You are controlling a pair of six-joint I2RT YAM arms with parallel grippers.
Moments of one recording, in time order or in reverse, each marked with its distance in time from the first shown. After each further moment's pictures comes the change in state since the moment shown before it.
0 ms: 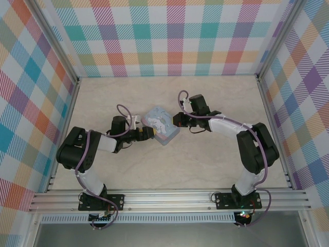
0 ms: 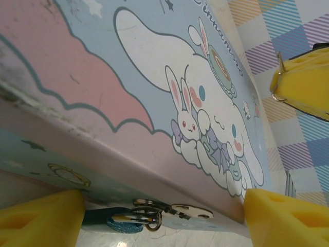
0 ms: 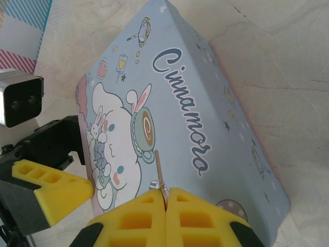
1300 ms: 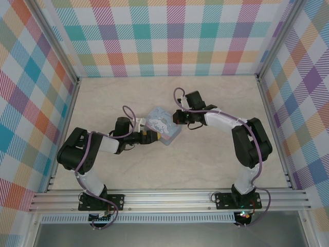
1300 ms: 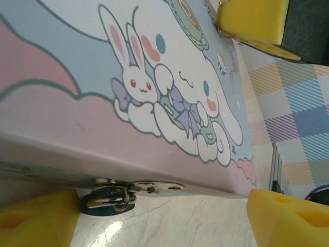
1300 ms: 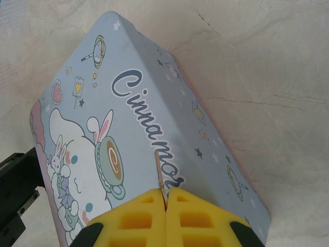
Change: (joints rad) left arm -0.064 -0.012 0.003 -0.050 0.052 0.027; right arm 0.000 0.095 0.146 -0.153 0.096 -0.059
